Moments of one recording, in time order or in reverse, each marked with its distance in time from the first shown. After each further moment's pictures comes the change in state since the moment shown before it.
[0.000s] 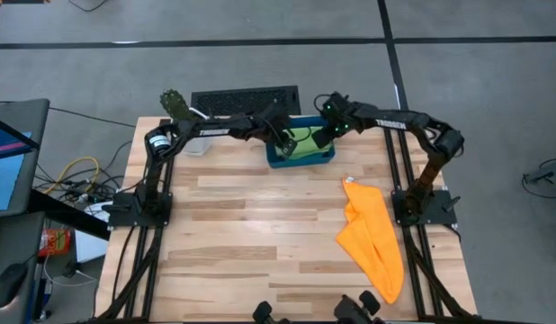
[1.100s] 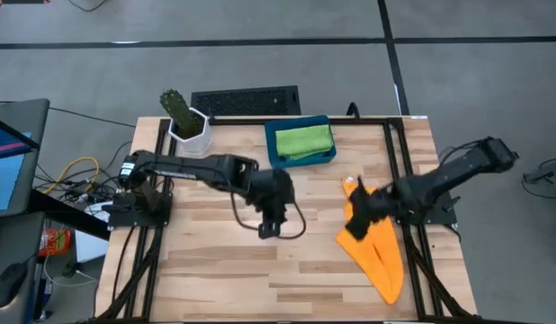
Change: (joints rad) left arm -0.616 -0.234 0.404 -0.729 0.034 0.075; right arm 1.098 -0.639 -0.351 -0.432 0.085 0.943
